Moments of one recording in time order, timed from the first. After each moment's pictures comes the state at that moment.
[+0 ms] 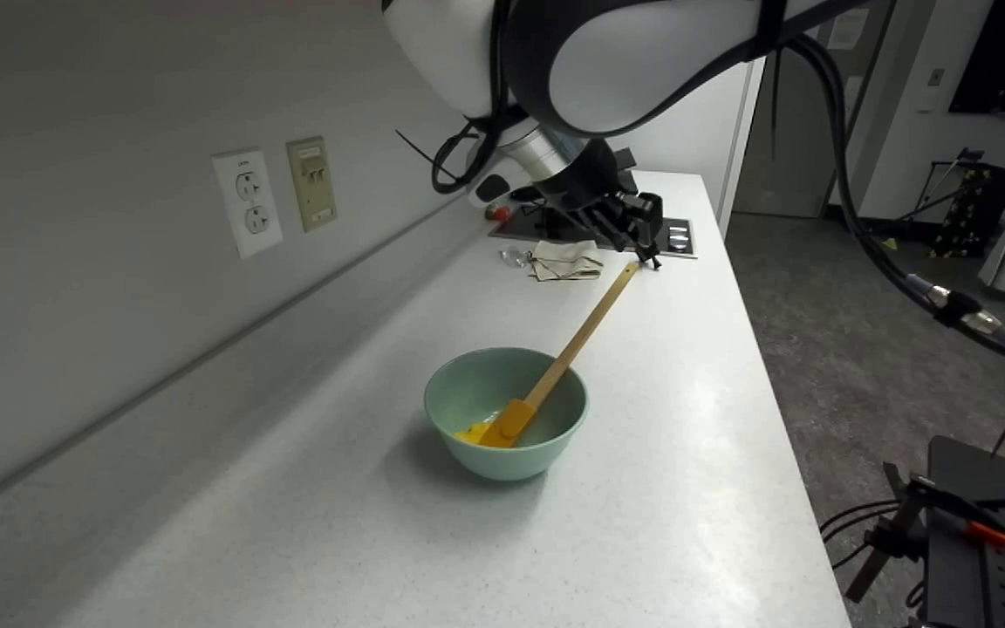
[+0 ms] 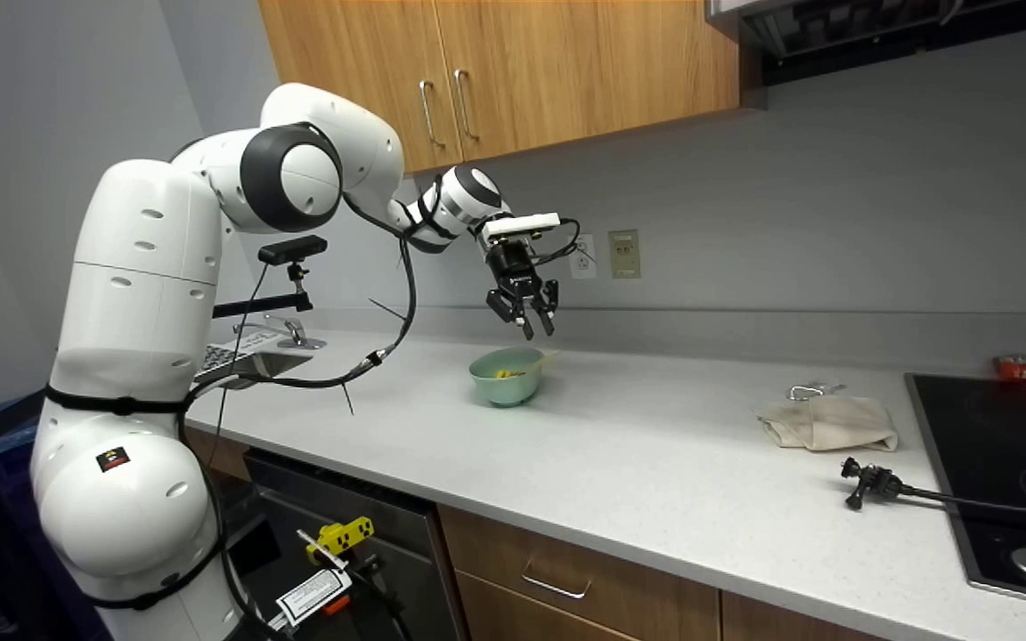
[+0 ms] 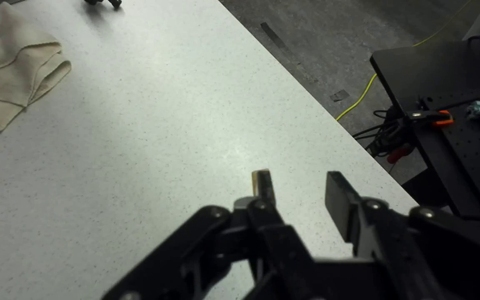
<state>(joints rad) 0.23 0.46 0.21 -1.48 -0.68 1.35 -0.86</state>
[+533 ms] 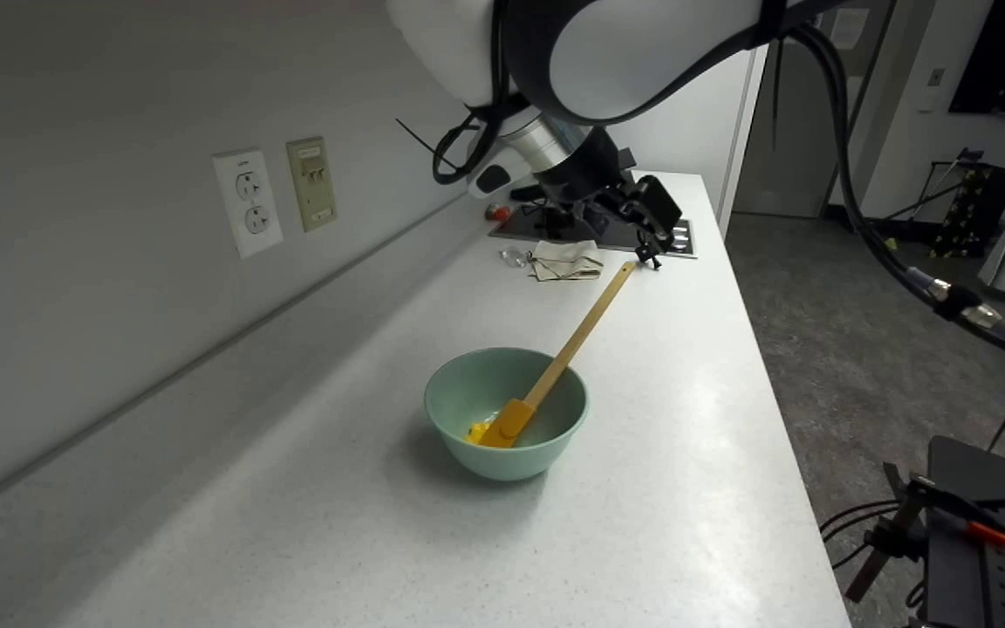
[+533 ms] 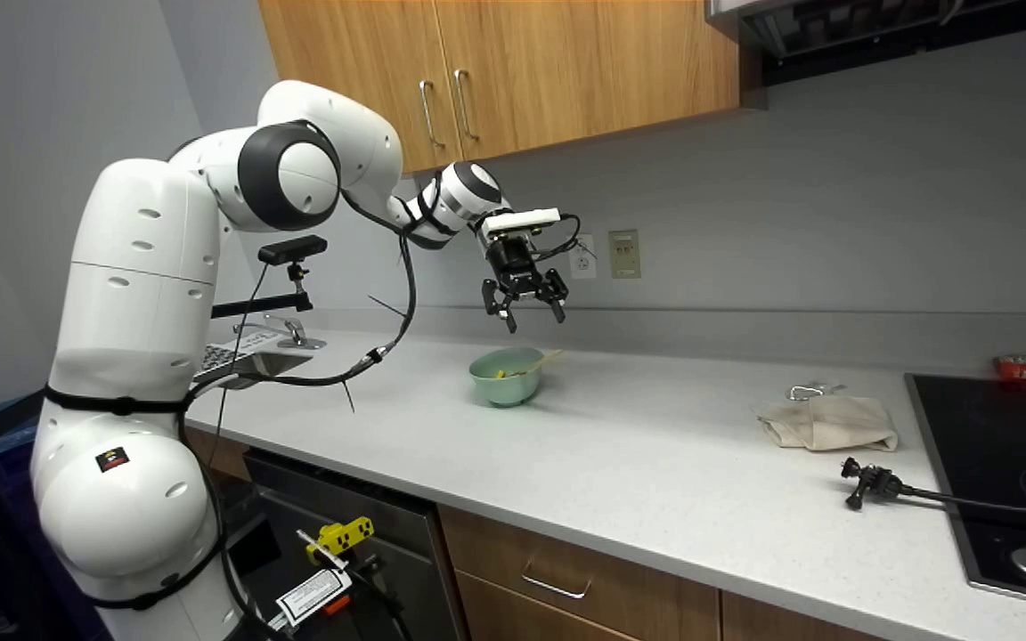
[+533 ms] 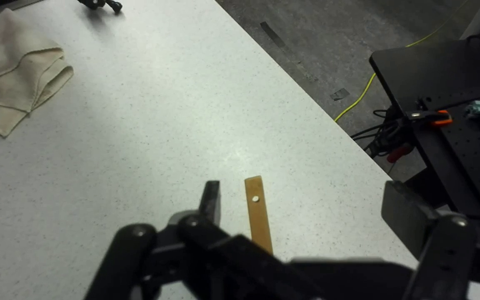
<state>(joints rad) 0.23 0.46 0.21 -1.47 -0.68 1.35 -0.86</state>
